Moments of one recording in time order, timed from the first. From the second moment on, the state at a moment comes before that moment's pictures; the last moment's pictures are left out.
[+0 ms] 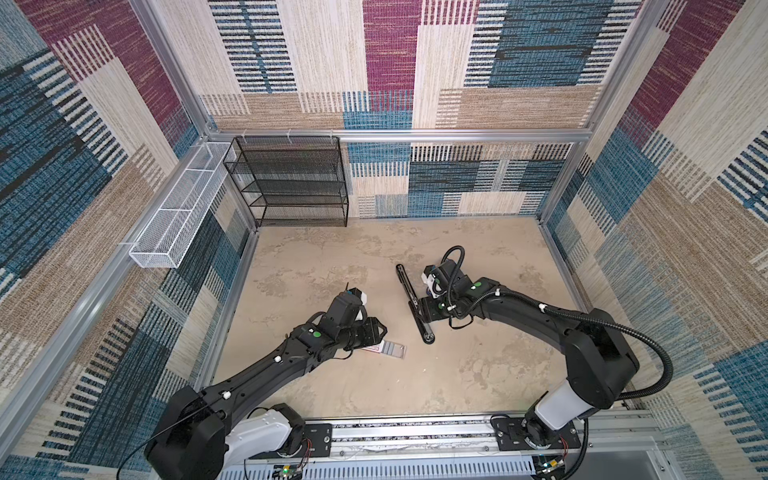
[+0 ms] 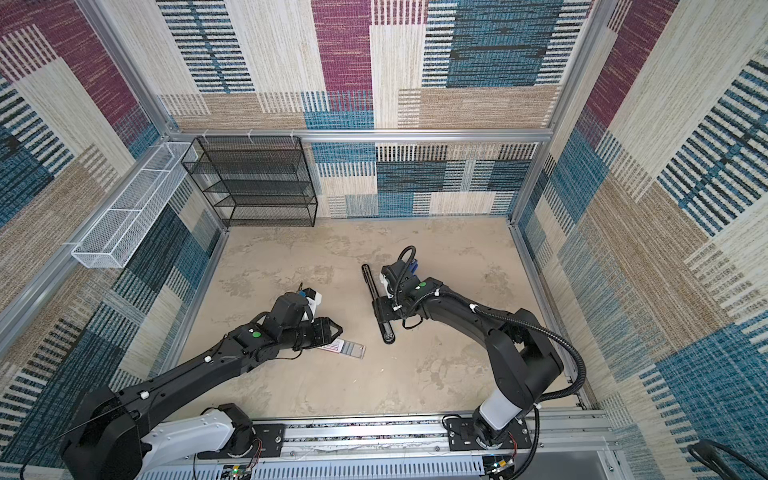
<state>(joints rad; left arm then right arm) -0.64 1.15 0.67 -0.33 0.21 -0.78 0.62 1.62 1.06 -0.53 -0.12 0.36</state>
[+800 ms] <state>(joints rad) -0.64 1.10 0.65 -0.34 0.16 -0.78 0.62 2.01 1.37 -0.41 -0.20 0.40</state>
